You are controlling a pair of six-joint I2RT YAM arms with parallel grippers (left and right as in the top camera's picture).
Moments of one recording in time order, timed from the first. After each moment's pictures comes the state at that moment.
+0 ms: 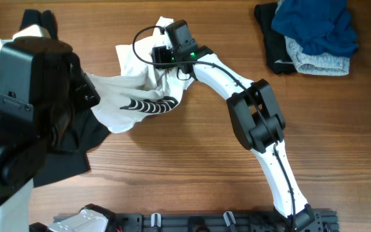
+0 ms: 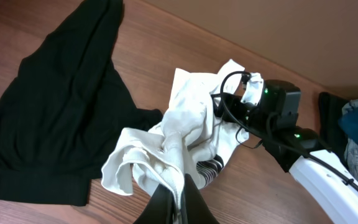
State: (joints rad) left arm -0.39 1.38 2.22 -1.69 -0.38 -0.70; right arm 0.54 2.51 1.97 -0.28 -0.13 0.30
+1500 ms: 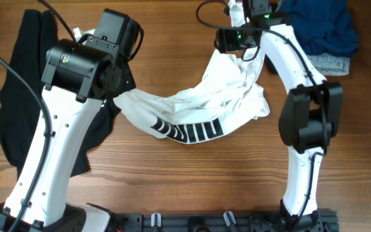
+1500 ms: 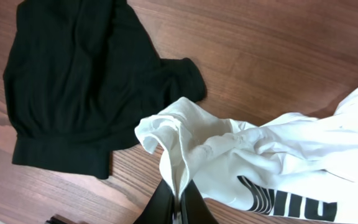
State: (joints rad) left arm -0.39 1.58 1.92 -1.60 -0.38 -0.70; right arm 0.20 2.29 1.97 -0.77 -0.22 -0.06
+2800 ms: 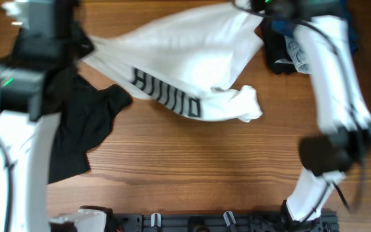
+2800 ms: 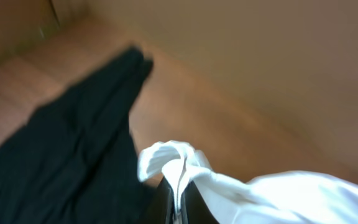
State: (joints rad) left arm -0.13 1.43 1.91 -1.16 -0.43 -0.60; right arm 0.12 1.93 2.21 -0.83 -0.14 -0.08
